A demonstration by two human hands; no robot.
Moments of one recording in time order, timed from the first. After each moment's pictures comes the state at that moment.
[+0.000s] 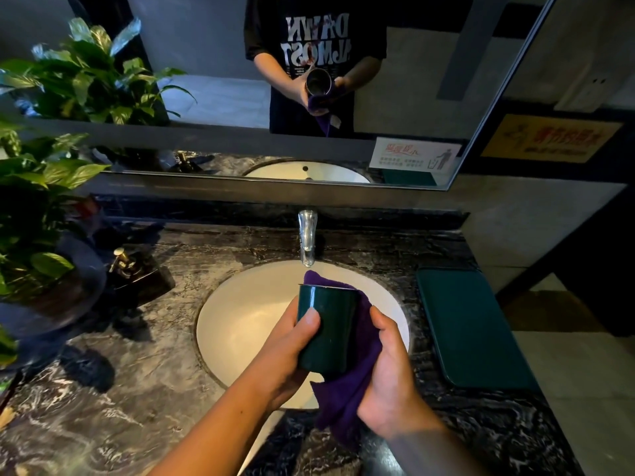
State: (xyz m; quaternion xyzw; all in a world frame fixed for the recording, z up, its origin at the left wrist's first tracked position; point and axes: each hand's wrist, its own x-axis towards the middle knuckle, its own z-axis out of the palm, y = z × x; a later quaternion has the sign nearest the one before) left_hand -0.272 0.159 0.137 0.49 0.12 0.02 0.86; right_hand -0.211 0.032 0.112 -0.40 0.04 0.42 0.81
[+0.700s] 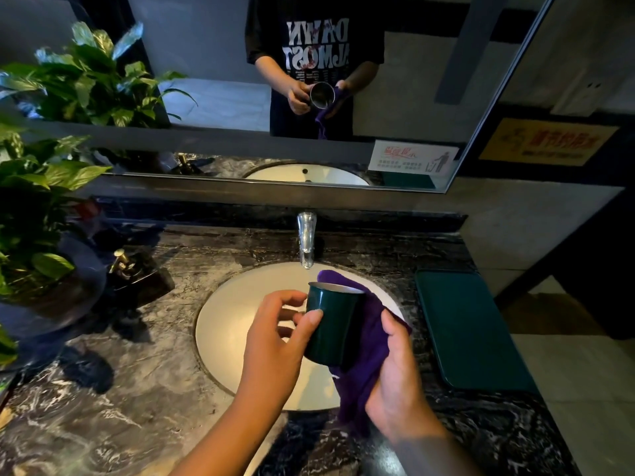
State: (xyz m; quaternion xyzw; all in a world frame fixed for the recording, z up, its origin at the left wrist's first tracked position) left_hand -0.279 0.160 0.127 0.74 0.24 0.24 0.59; right_hand -0.212 0.026 0.115 -0.41 0.05 0.34 0.84
